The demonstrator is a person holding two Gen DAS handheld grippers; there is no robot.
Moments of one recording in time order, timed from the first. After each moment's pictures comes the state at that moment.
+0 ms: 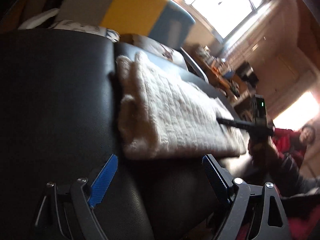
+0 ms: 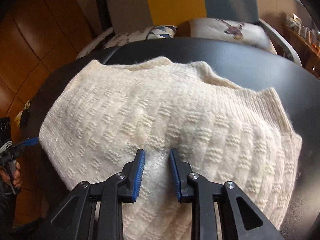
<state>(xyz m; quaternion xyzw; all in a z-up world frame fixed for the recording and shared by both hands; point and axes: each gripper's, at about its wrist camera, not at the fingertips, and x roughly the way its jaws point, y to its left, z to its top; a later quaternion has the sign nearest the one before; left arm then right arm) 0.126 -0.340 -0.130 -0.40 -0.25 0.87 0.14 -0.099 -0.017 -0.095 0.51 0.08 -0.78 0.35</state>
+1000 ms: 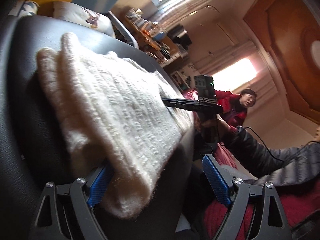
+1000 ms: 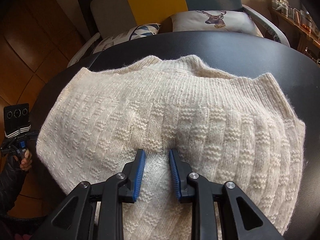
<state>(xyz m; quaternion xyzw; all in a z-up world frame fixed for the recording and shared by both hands) 0.006 -0.296 -0.145 -0.43 -0.28 0.73 0.45 -0.119 0.028 -0.098 0.52 0.04 -0.78 0.34</state>
